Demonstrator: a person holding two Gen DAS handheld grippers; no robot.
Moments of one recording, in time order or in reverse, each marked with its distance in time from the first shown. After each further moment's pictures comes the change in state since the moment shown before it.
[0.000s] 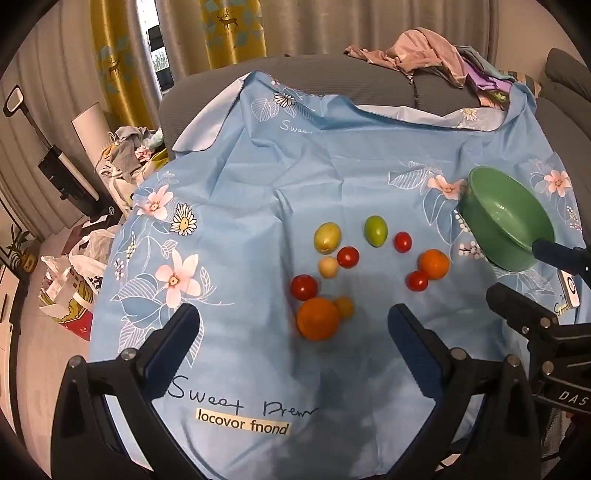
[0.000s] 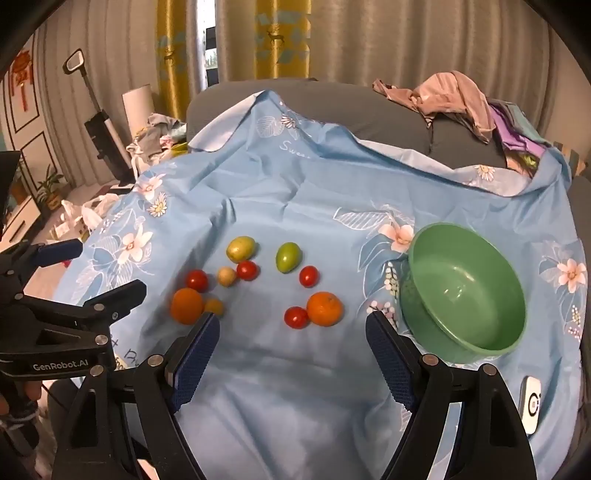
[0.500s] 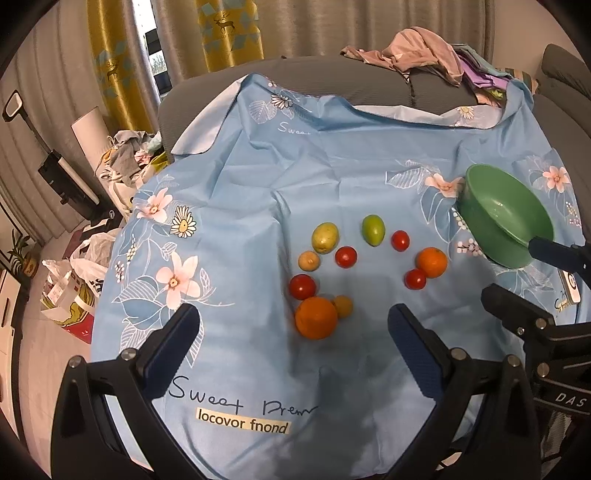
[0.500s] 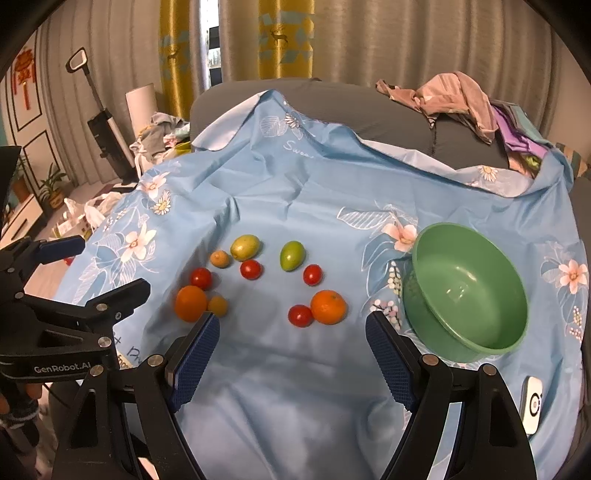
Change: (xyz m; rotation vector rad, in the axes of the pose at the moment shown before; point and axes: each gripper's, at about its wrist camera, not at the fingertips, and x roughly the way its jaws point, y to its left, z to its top) left arm 0.001 -0.004 -0.001 0.008 0.050 -0.014; right arm 0.000 0.002 0.000 0.000 0.004 0.004
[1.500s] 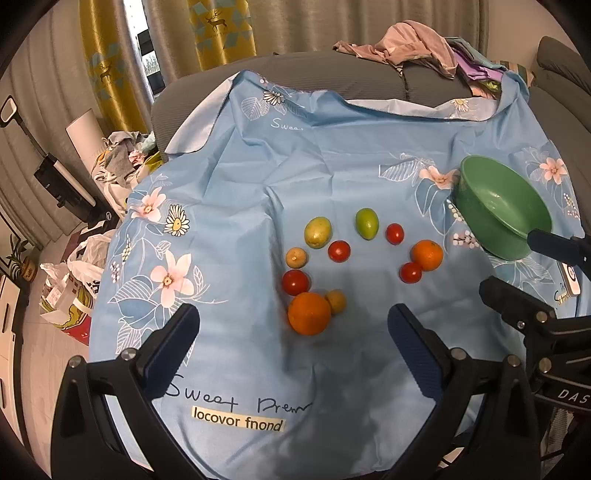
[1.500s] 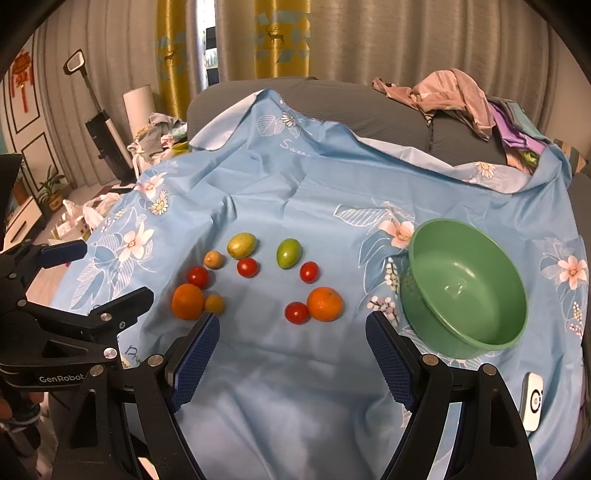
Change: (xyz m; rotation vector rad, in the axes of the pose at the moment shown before) left arm 0.002 -0.008 -0.003 0.011 -0.032 -0.006; right arm 0.000 -0.003 -0.002 0.003 0.000 -0.003
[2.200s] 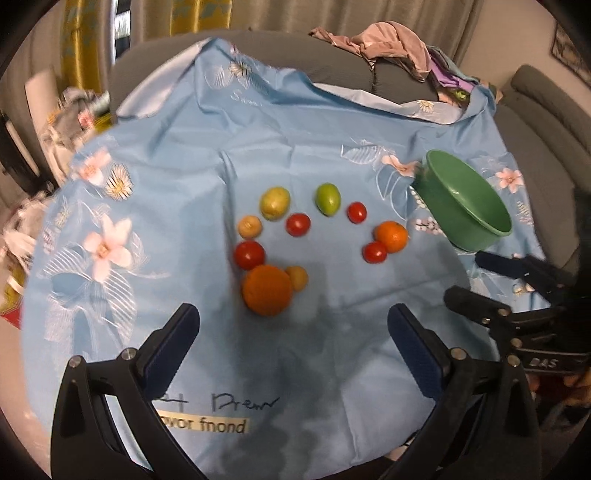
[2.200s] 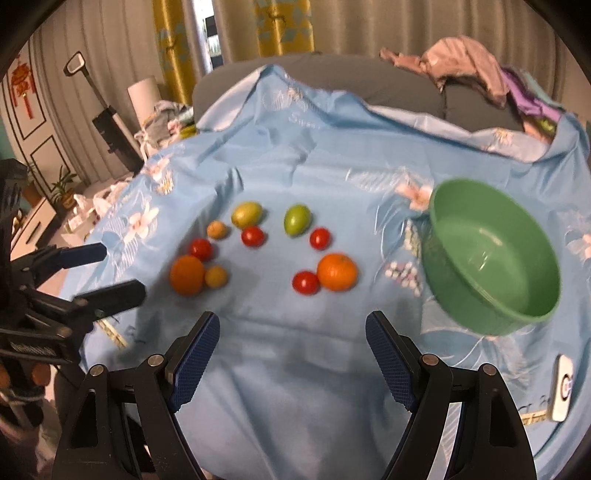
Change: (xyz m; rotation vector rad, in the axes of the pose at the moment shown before) left arm 0.034 0.019 -0.023 -0.086 0.036 -0.308; right arm 0.037 -0.020 -0.030 0.051 0.082 0.114
